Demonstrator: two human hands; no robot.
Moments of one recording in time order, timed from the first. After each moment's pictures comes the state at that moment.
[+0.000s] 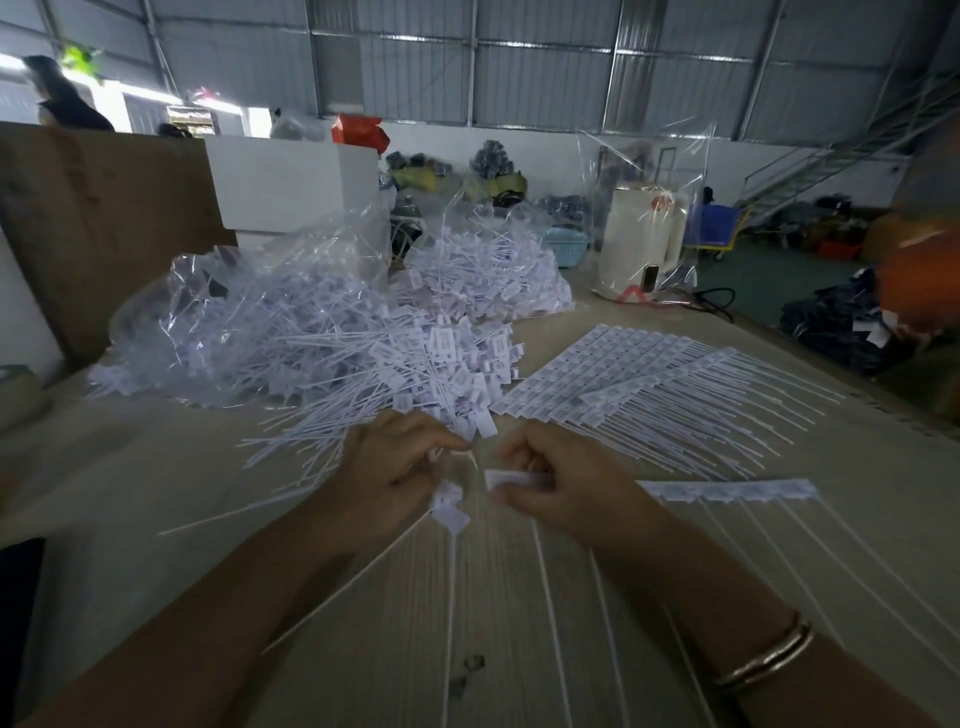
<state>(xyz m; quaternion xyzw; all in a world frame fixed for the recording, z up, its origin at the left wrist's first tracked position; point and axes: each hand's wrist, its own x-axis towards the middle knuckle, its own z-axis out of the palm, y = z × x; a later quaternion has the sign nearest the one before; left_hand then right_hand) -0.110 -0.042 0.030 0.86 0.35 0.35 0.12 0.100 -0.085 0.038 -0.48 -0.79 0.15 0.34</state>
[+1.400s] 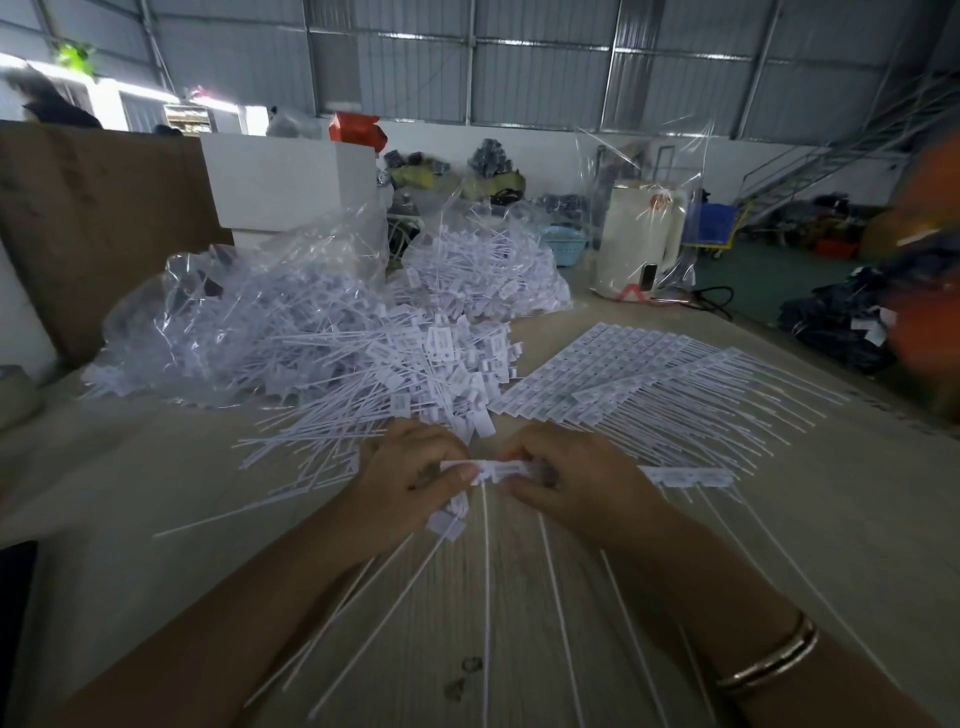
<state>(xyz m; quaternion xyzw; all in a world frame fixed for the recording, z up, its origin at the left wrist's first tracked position) -0.095 -0.044 0.028 0.85 0.34 0.36 0.16 0.105 -0.085 0.046 -0.46 -0.83 0.03 0.31</state>
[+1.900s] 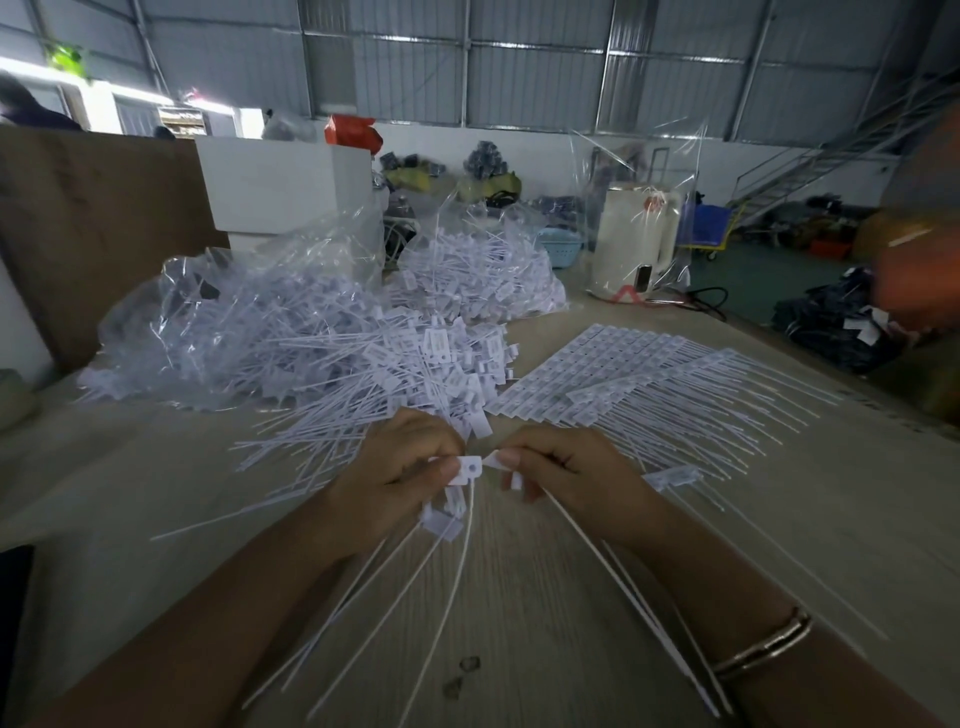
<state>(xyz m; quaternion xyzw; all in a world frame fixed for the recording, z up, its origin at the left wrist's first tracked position) -0.101 -0.042 0.034 0.87 0.24 0.39 0.16 0.104 -0.087 0.050 -0.43 -0.79 0.18 0.39</state>
